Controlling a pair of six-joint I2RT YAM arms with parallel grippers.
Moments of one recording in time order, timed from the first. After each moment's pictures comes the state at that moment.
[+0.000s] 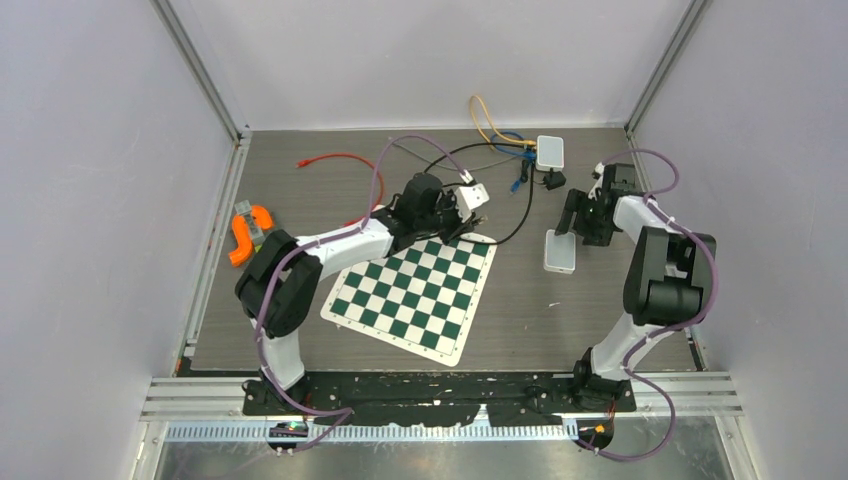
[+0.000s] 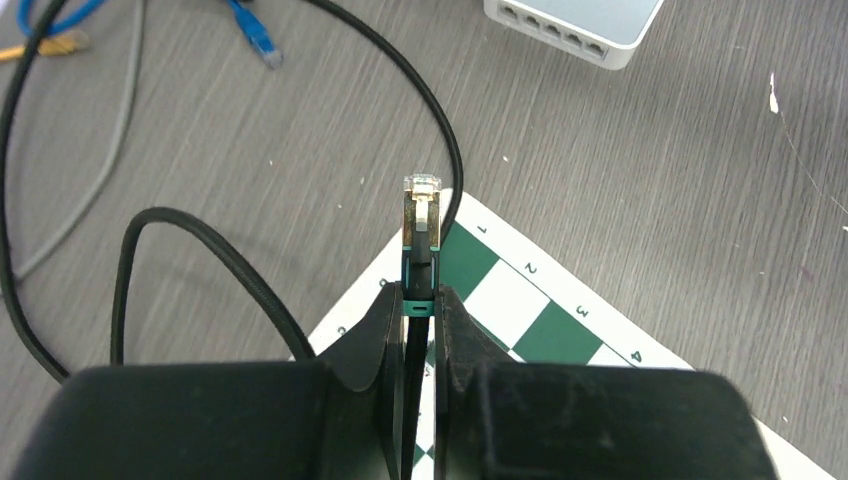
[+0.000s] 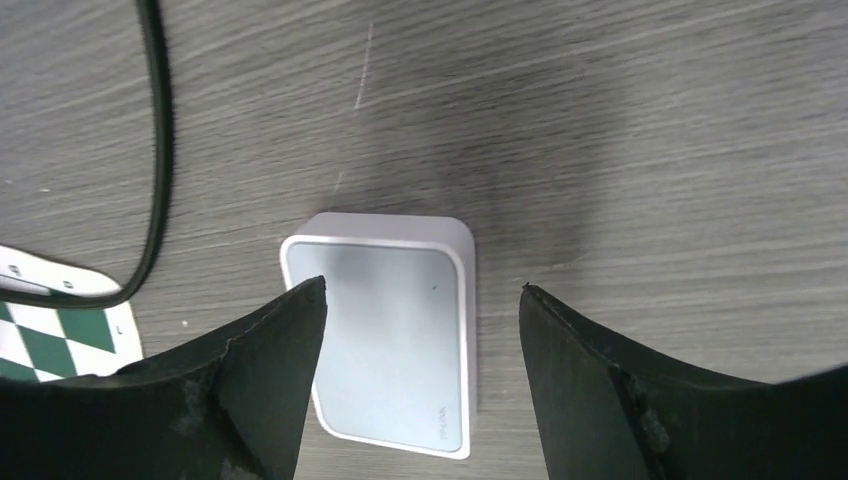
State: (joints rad) left arm -0.73 1.84 1.24 0.13 0.38 0.33; right arm -0.19 1.70 1.09 -0.45 -0.19 0.18
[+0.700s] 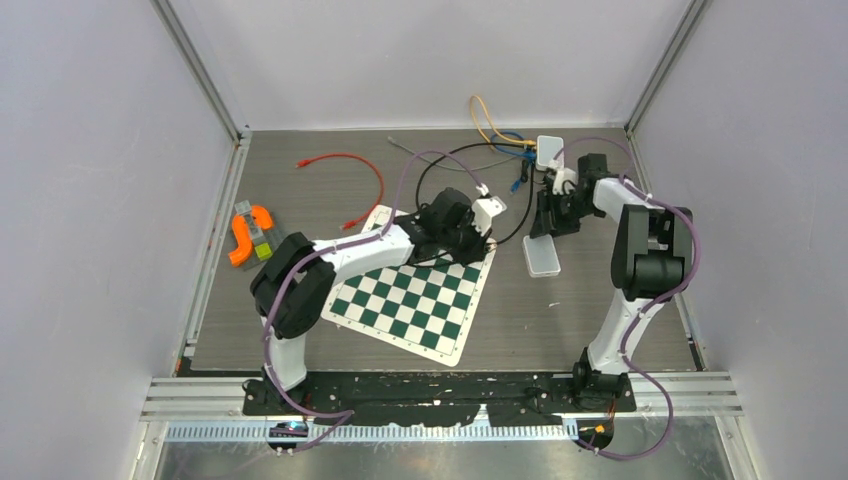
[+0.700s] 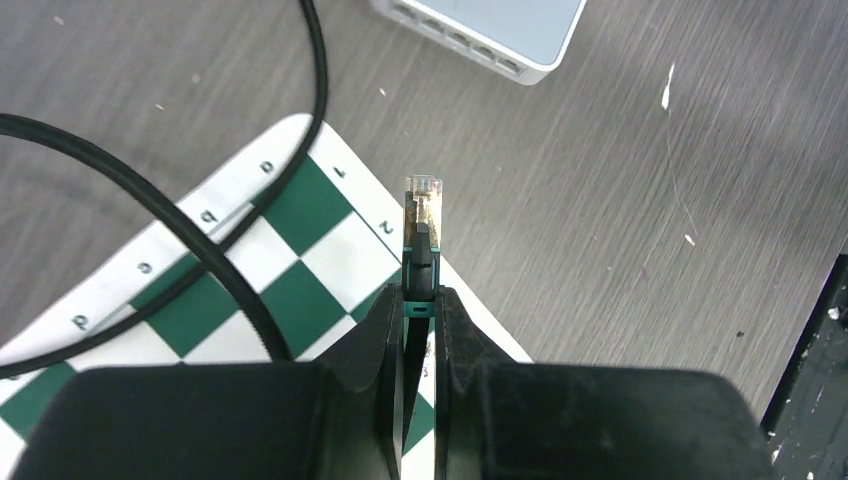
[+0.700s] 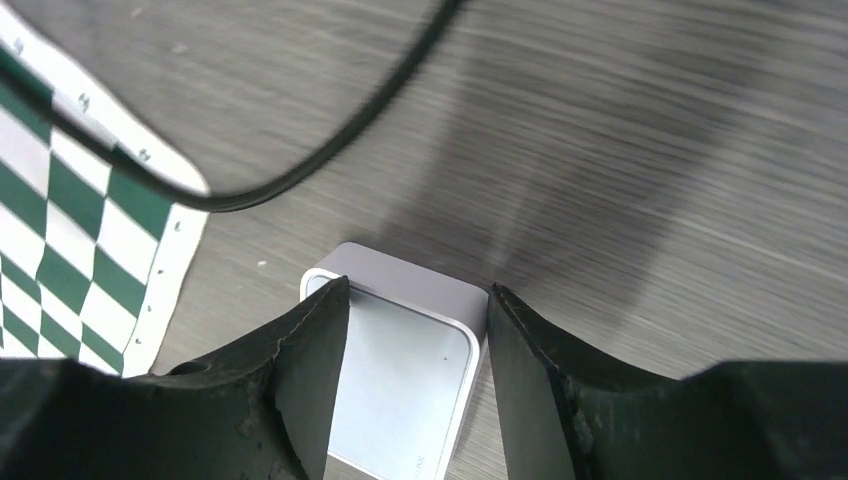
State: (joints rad) left arm -0.84 1.89 1.34 -0.13 0.28 0.02; right arm -0.12 1.92 1.28 -0.60 -0.45 -0.17
